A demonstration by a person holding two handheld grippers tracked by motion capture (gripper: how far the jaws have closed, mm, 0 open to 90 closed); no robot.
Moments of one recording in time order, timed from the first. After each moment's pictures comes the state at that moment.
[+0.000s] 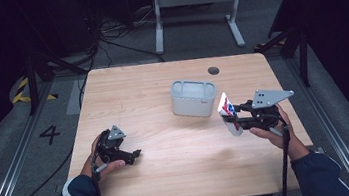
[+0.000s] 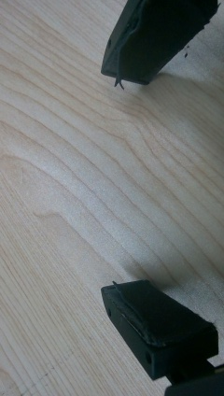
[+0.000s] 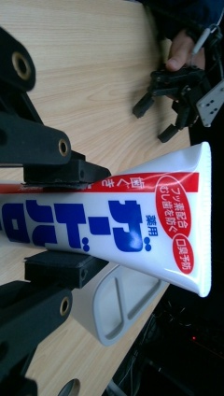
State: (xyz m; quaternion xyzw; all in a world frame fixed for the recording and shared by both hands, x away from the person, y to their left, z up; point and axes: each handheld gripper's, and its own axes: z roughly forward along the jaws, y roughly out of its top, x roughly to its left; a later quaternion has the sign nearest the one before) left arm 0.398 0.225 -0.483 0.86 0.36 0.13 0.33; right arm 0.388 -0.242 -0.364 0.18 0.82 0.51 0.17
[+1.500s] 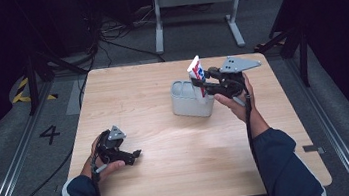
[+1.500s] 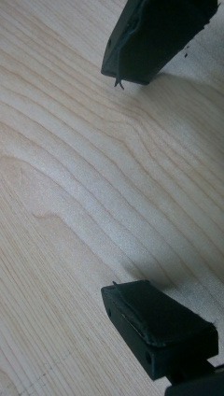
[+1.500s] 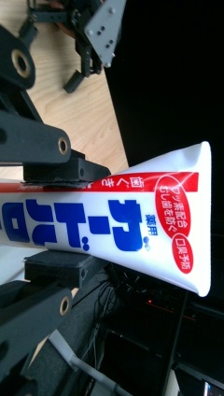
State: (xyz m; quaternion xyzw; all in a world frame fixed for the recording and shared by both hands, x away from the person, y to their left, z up) left arm 0.396 0.225 -0.483 0.86 0.36 0.13 0.33; right arm 0.464 -0.170 -0.328 0.22 0.76 0.58 0.21
